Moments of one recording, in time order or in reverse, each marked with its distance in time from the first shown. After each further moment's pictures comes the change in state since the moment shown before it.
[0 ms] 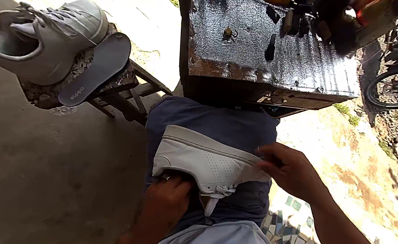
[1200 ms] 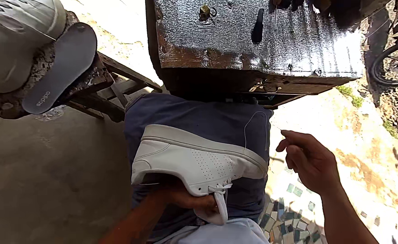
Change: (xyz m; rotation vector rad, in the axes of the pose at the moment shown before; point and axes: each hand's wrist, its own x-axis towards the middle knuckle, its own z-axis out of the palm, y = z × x) left_hand 0.061 0.001 0.043 -1.195 -0.582 0.135; right_hand -0.036 0.054 -0.020 0.320 0.252 0.096
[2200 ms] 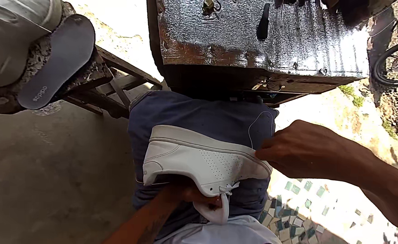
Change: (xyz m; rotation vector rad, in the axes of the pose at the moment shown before) left_hand -0.005 -0.012 0.016 -0.508 0.106 -0.068; right_hand 0.091 -0.061 0.000 -0.791 -0.901 -0.580
